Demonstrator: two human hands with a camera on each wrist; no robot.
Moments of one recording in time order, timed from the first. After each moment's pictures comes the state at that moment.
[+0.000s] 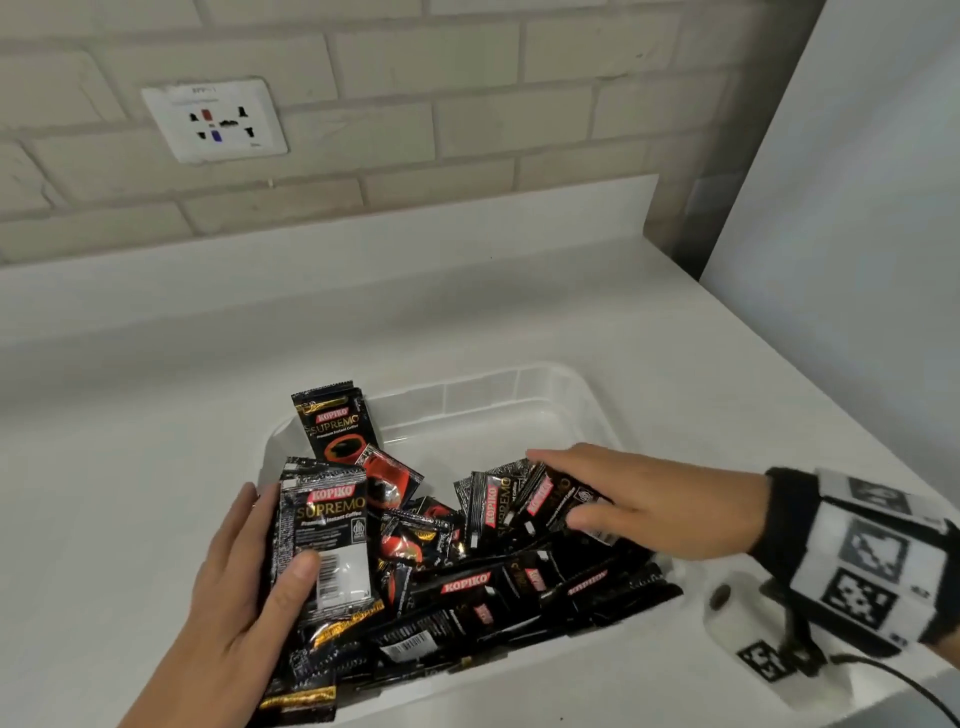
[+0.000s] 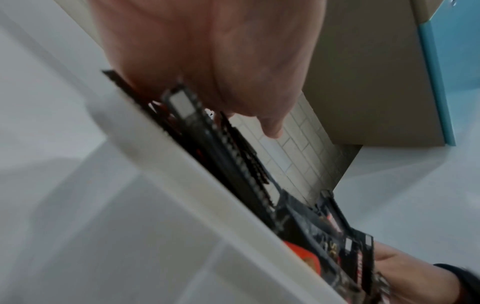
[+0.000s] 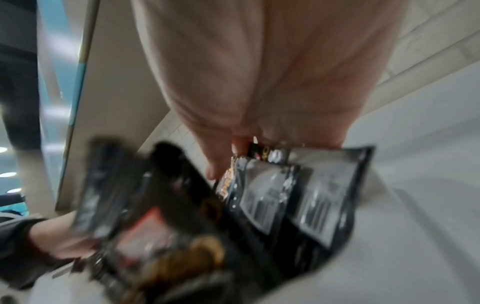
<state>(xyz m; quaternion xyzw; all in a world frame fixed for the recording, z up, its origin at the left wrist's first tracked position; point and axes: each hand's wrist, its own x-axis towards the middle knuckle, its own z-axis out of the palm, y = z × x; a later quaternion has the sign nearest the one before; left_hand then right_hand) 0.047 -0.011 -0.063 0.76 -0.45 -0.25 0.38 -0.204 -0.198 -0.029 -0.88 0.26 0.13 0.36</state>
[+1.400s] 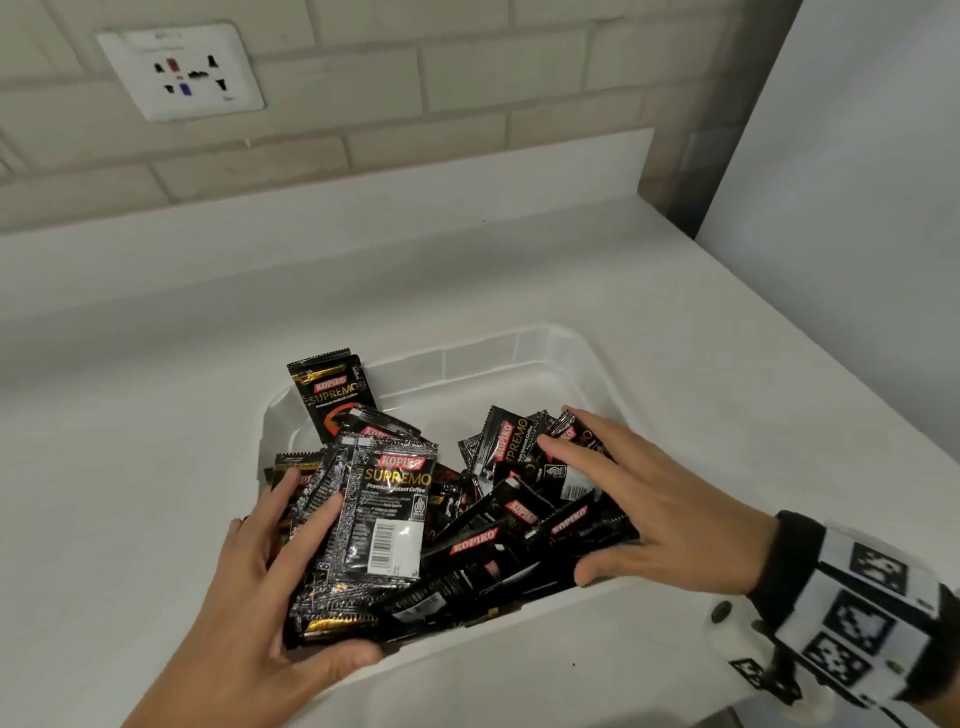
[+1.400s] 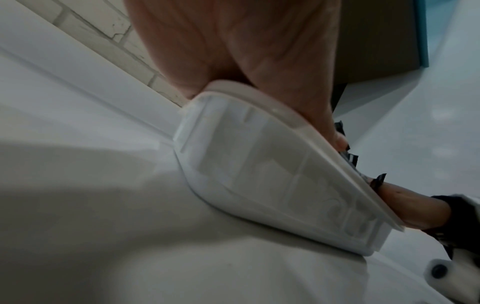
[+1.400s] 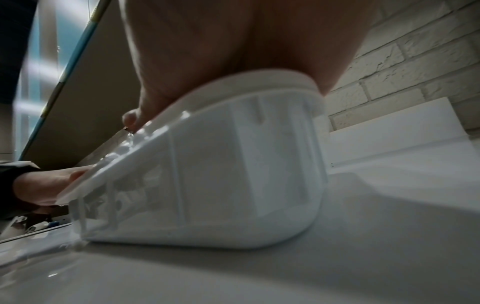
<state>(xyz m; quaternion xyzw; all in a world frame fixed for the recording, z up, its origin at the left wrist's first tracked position) 0.072 0.007 -0.098 0.68 -0.65 -0.18 0.28 -0.217 -0.158 -0.065 -0.91 0.31 0.04 0.26</state>
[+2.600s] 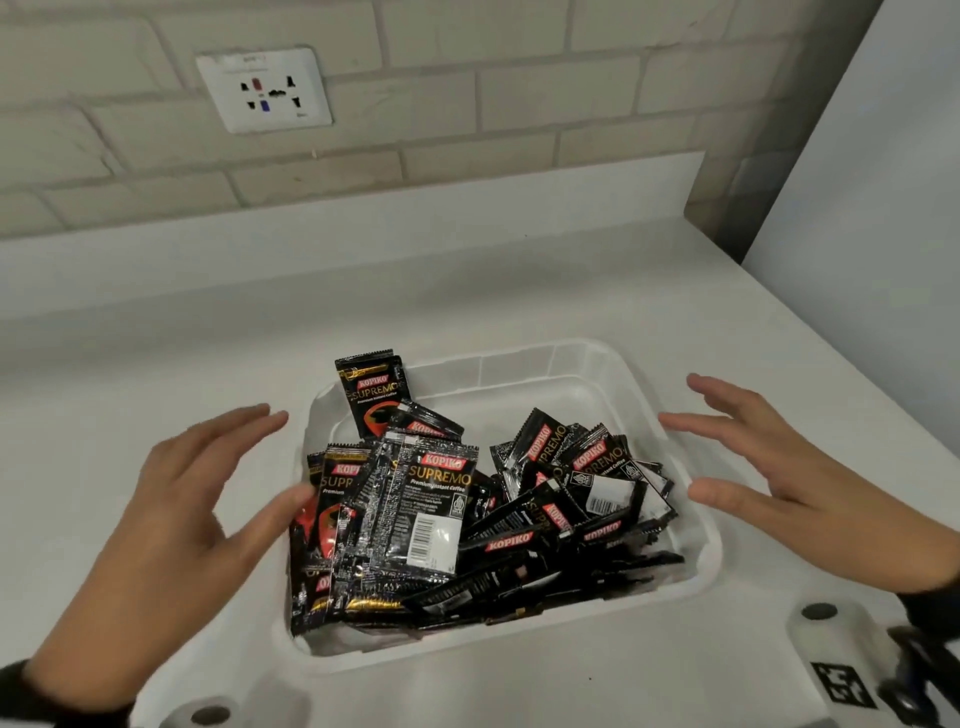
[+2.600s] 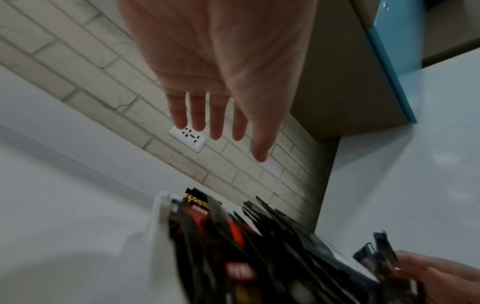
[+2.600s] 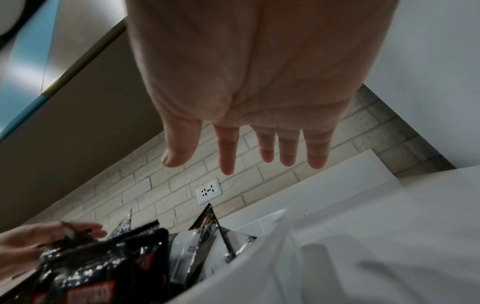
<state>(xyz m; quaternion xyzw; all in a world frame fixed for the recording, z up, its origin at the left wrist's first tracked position) 0.092 -0.005 -0.032 0.73 -0.62 0.00 0.30 -0.259 -0.178 -0.037 -0.86 0.37 -0.12 0.34</state>
